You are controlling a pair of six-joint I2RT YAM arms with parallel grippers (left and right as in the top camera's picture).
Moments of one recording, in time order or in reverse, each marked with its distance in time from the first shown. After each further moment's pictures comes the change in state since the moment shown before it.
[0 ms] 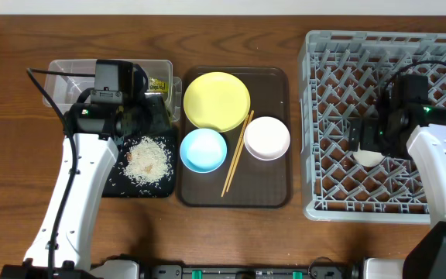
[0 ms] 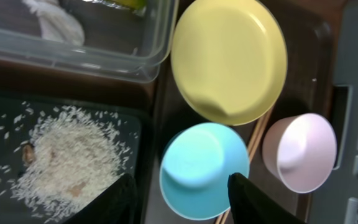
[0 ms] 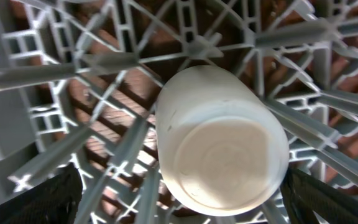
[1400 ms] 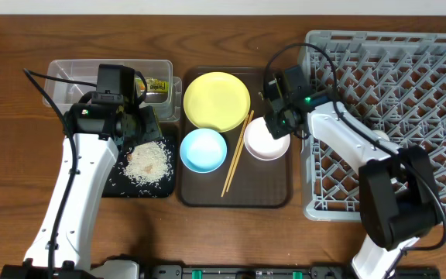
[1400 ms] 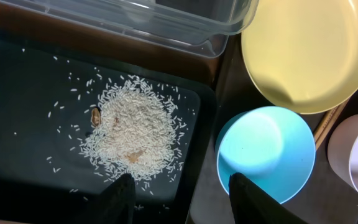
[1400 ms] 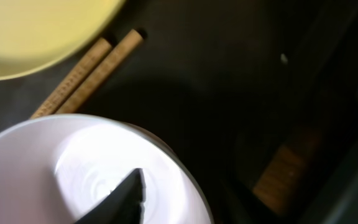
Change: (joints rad) left arm 0.000 0.000 0.000 -0.116 -0.176 0.000; right arm 0.521 0.376 0.120 0.383 -0.069 -0.127
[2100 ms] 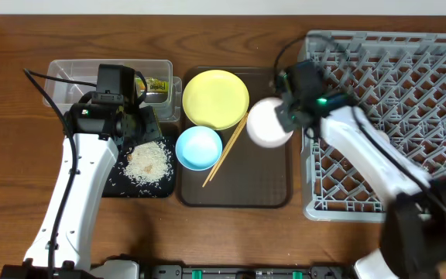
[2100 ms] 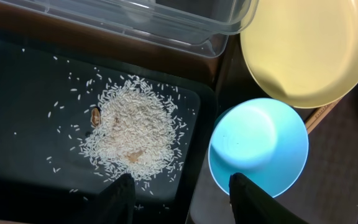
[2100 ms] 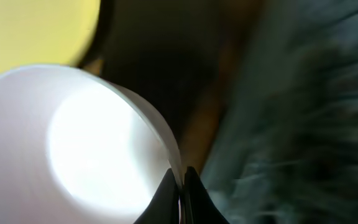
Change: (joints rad) left arm 0.000 0.000 0.000 0.000 0.000 0.000; right arm -0.010 -0.242 0.000 -0.024 0.199 0.012
